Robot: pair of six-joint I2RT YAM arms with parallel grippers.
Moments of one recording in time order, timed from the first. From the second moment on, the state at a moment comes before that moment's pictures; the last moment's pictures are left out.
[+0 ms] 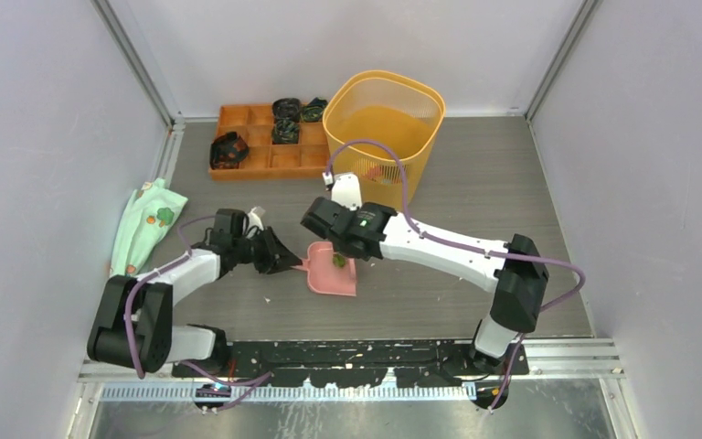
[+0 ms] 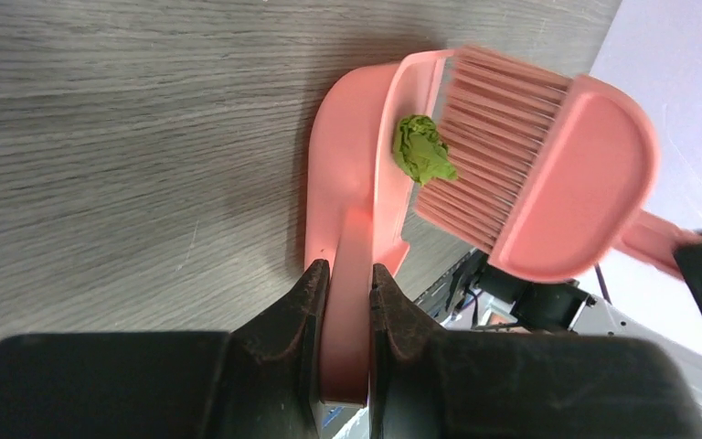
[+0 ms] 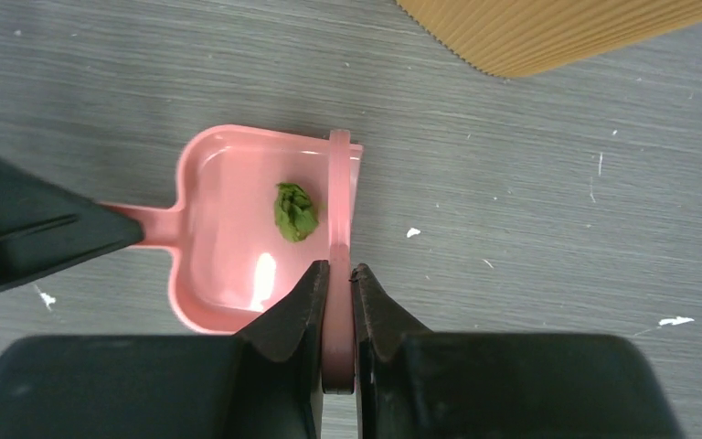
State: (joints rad) left arm -0.20 1.29 0.50 -0.12 0.65 -0.74; right arm 1.07 1.66 1.45 -0.87 0.58 0.76
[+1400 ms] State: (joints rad) left arm -0.20 1.02 0.48 0.45 0.79 -1.27; right arm 1.14 1.16 1.38 -1.57 1.01 1.14
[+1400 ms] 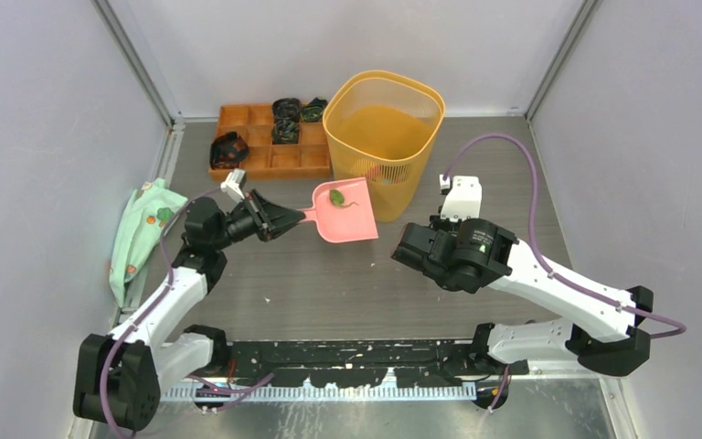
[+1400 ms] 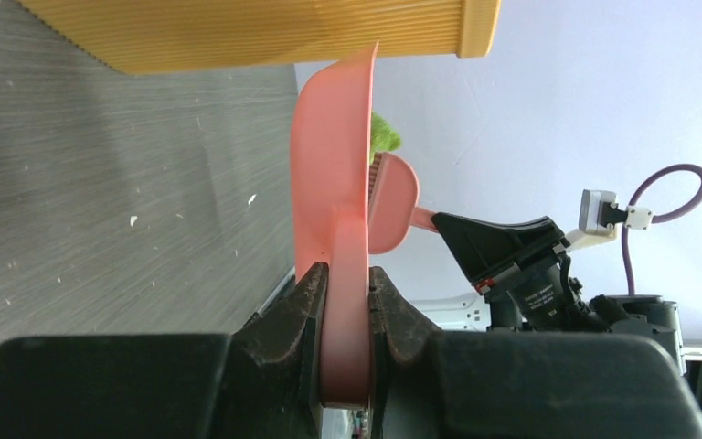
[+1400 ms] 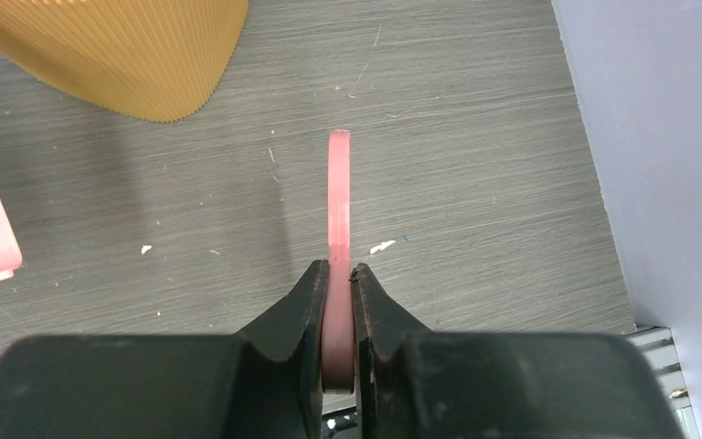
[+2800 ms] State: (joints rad) left arm -0.20 1.72 1.88 -0.22 0.79 -1.42; right arm 1.08 0.96 1.27 -1.56 0.96 1.04
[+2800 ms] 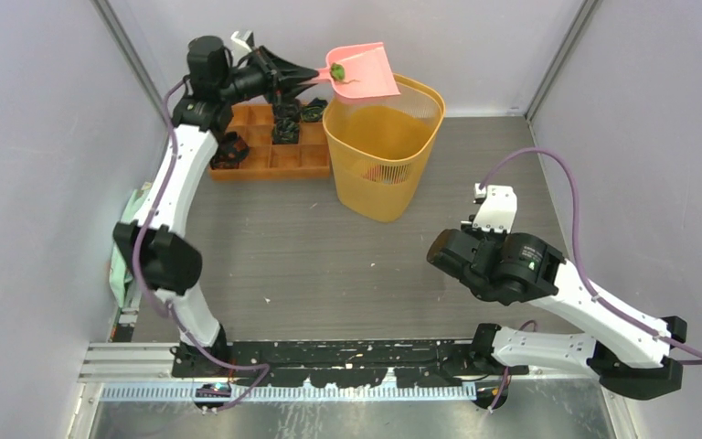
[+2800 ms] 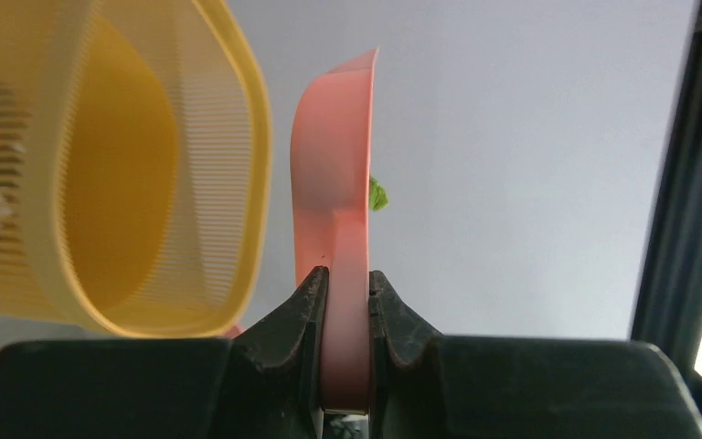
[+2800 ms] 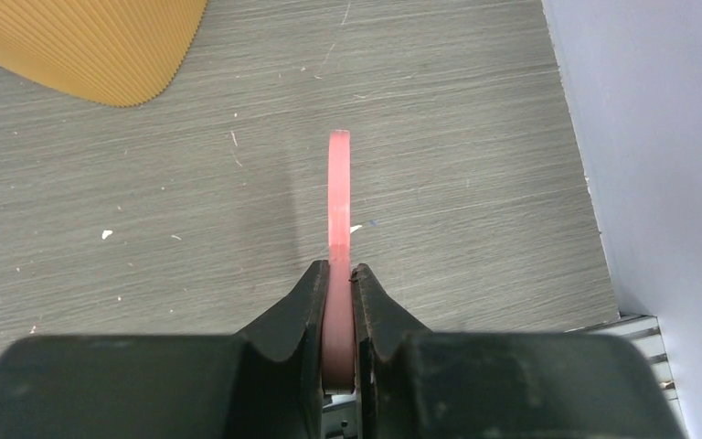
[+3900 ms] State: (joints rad) left arm -0.33 2.07 2.56 -0.96 0.50 -0.55; right arm 1.02 1.06 1.13 -1.37 0.88 0.97
